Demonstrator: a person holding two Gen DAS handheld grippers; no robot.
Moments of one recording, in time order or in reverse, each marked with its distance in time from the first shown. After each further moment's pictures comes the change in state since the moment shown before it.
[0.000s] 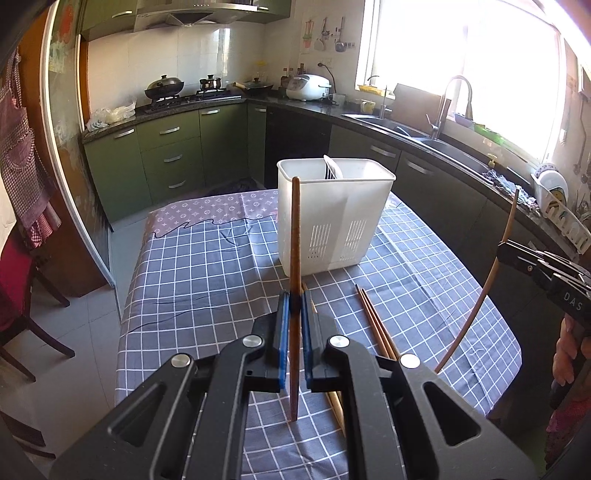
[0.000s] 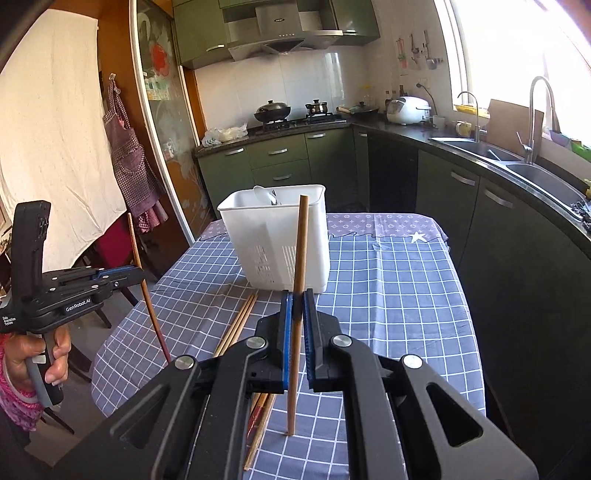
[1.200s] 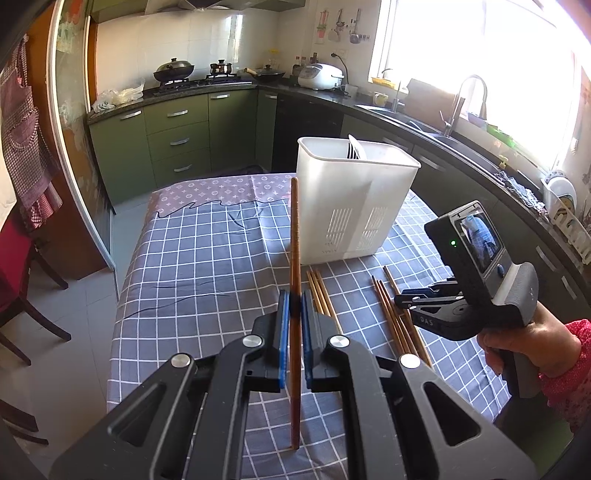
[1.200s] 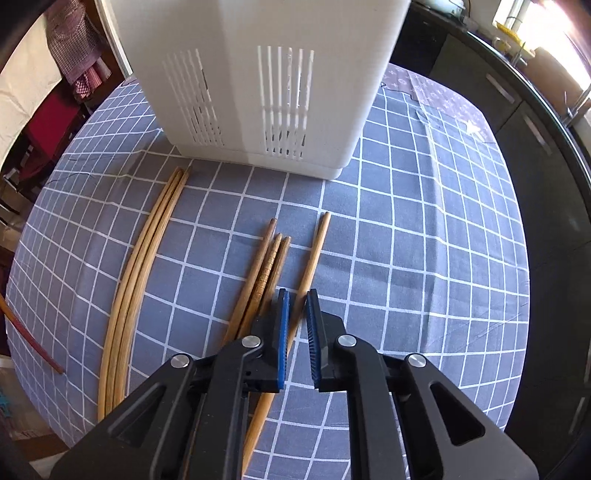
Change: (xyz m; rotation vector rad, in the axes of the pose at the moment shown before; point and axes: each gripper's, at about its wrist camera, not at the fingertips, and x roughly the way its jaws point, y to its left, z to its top) left arm 0.025 0.017 -0.009 -0.047 0.045 0.006; right arm 0.222 0.026 -0.031 -0.111 0.629 -0.196
